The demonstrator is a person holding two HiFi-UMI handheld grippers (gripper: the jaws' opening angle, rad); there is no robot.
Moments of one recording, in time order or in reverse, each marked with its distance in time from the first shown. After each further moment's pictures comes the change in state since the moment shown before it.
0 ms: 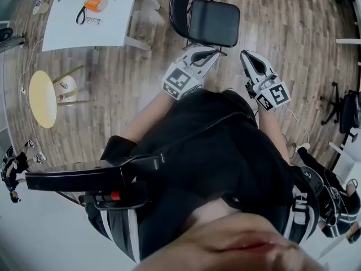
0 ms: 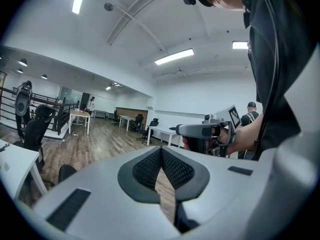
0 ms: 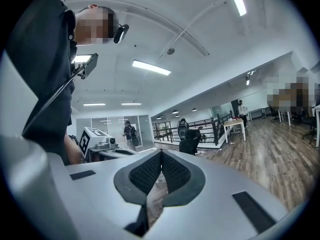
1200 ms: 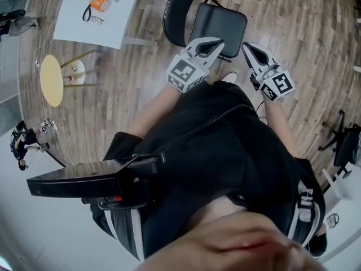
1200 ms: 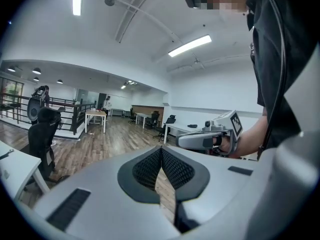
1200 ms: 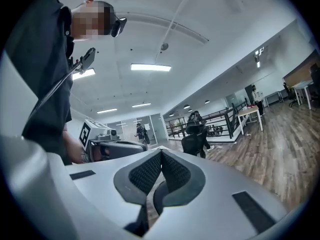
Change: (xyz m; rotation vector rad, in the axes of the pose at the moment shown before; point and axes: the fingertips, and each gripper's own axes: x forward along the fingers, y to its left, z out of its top) left arm 0.169 0.072 0.033 -0.010 0.045 0.203; right arm 0.028 -0.187 0.000 0.084 0.032 0.212
